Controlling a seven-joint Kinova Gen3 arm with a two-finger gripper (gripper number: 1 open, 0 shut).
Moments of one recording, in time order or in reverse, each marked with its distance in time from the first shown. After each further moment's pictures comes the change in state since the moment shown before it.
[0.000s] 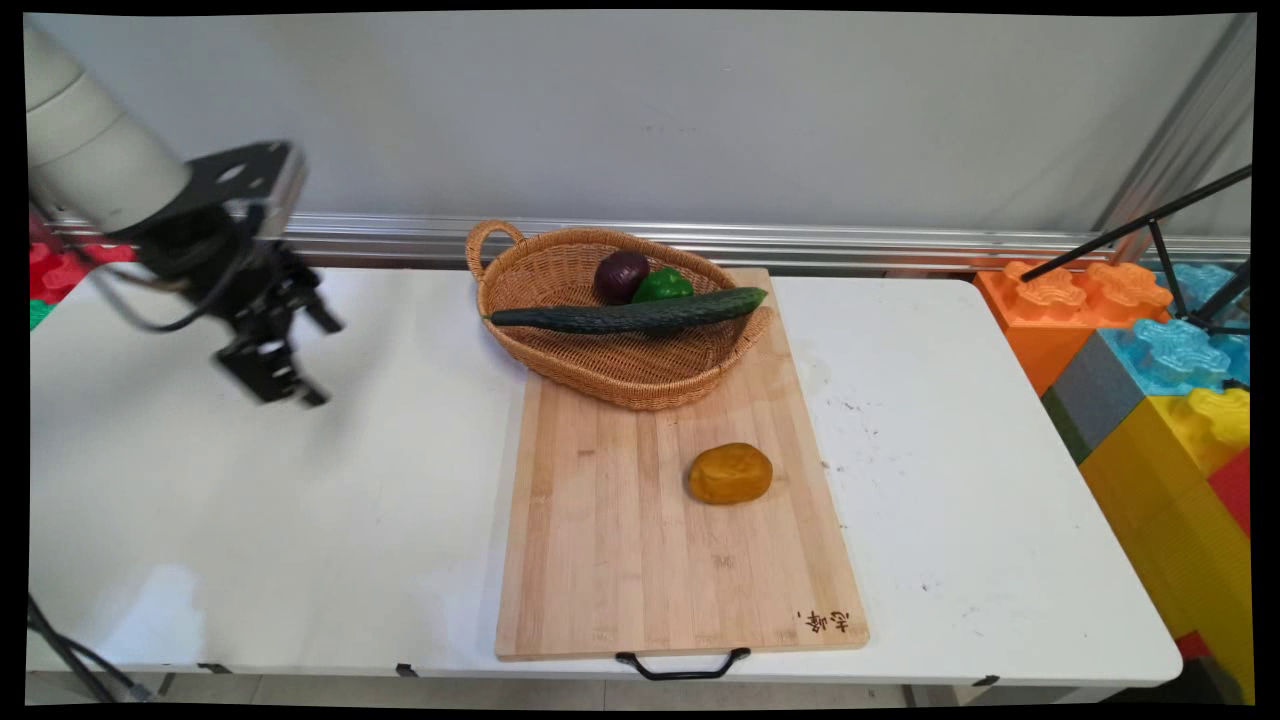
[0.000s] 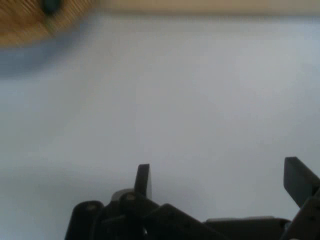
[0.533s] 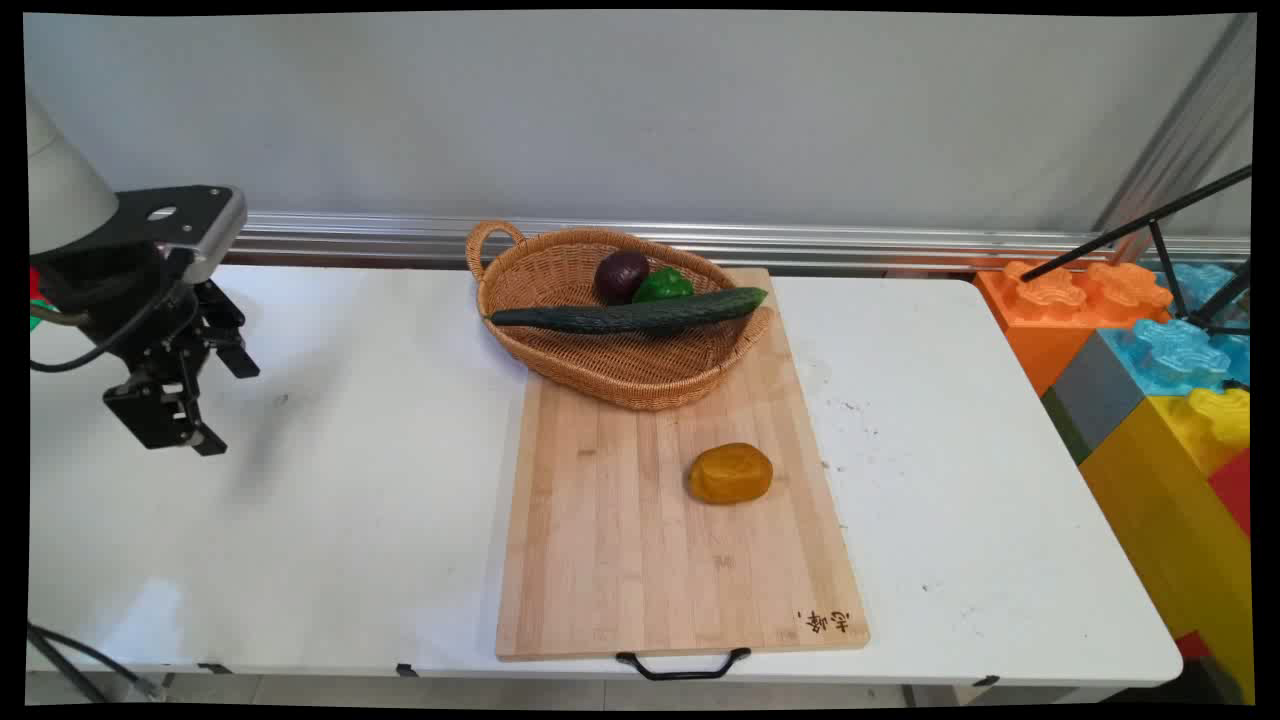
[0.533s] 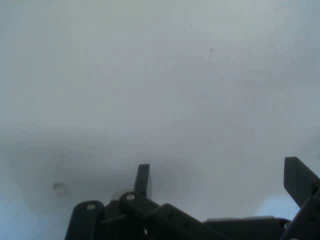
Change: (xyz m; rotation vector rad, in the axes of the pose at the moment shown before) arm -0.040 0.021 -0.009 -0.098 -0.162 0.013
